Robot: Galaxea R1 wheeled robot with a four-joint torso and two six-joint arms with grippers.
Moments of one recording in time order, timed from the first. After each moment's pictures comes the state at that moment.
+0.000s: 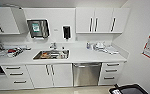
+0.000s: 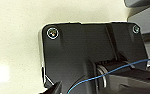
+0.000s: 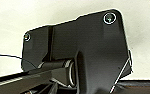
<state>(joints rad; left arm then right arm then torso) 1.42 2.80 -2.47 -0.06 0.01 0.08 -1.52 2.79 -2.38 -0.09 0.11 0.12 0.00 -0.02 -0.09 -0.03</state>
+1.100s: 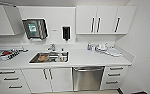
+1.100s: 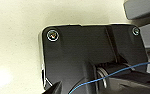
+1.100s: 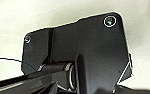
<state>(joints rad) 1.42 2.80 -2.47 -0.06 0.00 0.08 -1.51 2.79 -2.38 -0.09 0.11 0.12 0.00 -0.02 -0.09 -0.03</state>
